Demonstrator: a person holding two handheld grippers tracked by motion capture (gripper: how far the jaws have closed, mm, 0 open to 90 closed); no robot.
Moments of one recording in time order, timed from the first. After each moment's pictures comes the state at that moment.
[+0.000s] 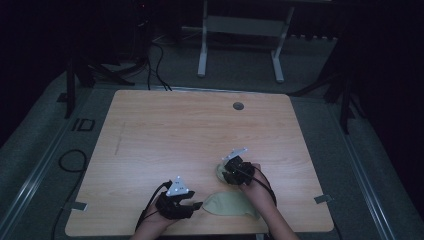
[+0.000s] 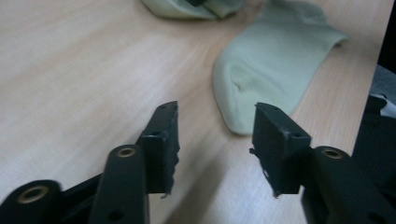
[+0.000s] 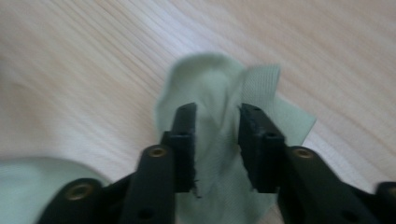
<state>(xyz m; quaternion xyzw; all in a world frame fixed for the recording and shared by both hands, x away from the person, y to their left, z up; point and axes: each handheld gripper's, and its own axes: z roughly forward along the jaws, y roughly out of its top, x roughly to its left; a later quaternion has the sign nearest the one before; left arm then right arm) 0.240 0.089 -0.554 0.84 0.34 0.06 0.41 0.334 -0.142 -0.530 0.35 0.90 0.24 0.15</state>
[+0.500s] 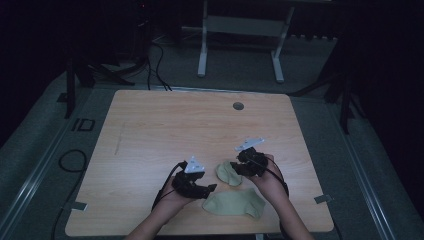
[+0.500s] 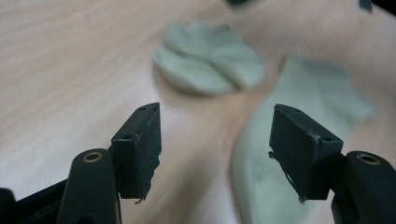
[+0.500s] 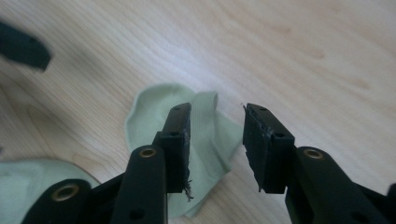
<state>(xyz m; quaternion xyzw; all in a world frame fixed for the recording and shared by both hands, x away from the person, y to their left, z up) 0.291 0.045 -0.530 0.83 0.37 0.07 0.41 0.345 -0.172 -0.499 0.34 0.88 0.28 0.16</state>
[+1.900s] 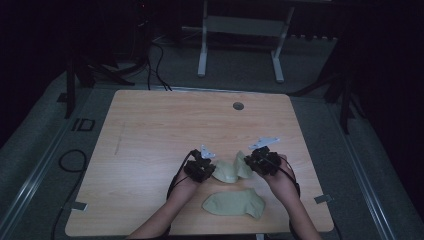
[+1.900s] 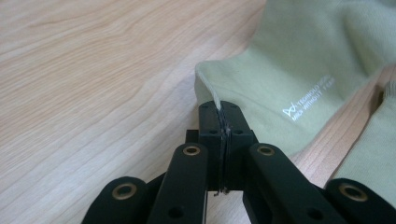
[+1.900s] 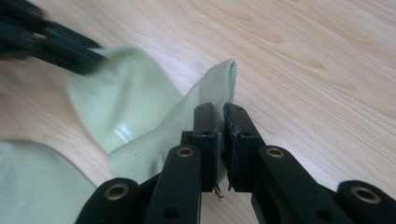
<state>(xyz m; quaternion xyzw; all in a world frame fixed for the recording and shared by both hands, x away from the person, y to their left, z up) 0.331 0.024 -0.542 0.84 0.40 0.12 0.35 0.347 -0.209 -0.489 0.36 0.87 0.28 0.17</state>
